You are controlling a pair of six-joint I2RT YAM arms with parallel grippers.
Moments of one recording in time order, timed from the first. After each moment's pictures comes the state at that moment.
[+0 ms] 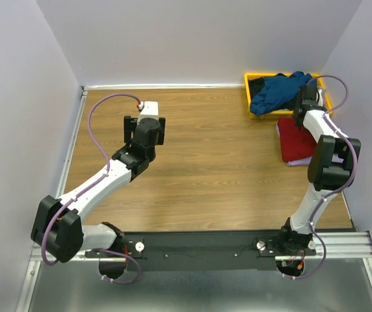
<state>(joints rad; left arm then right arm) -0.56 1.26 0.90 -0.06 -0.66 -0.09 -0.15 1.91 1.46 -0.46 0.80 -0.22</state>
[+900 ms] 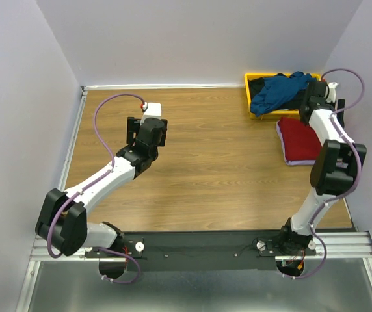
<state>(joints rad) -0.56 1.32 0.91 -0.07 -0.66 -0.09 -0.18 1.89 1.49 -0.39 0.89 -0.14</state>
